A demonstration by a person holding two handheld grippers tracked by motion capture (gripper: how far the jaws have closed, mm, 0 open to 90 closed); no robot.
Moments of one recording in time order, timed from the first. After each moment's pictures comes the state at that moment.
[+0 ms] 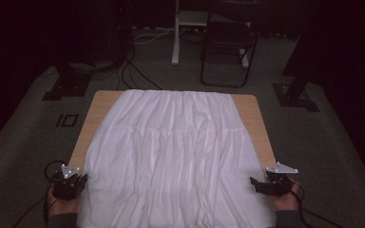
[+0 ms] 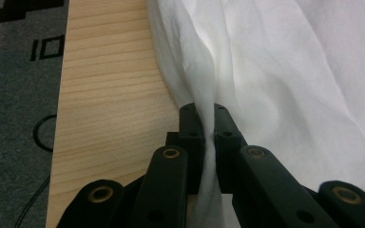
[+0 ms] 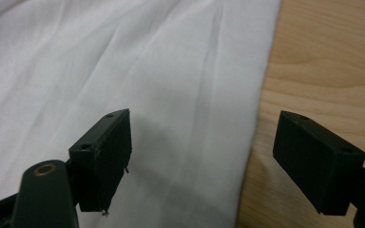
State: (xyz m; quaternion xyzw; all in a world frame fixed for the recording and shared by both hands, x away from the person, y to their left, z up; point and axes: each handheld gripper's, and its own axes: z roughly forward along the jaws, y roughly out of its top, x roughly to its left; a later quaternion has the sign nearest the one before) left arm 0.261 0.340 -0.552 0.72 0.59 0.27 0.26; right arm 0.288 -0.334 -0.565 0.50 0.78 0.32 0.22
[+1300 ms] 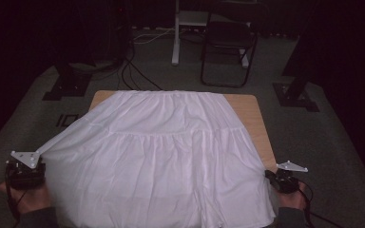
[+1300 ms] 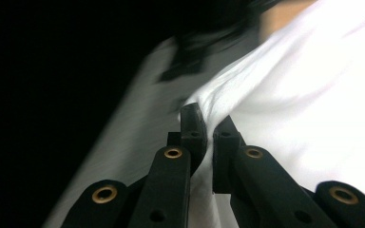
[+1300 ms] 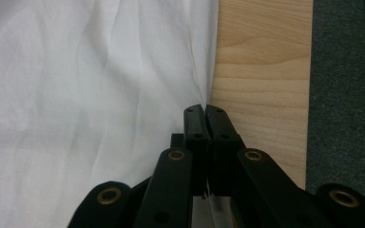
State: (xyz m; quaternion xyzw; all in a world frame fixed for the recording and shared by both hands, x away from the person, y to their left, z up) left arm 0.243 0.367 -0.438 0.60 0.60 0.47 0.25; right arm 0.293 -0.361 -0.565 0.56 0.73 0.32 0.23
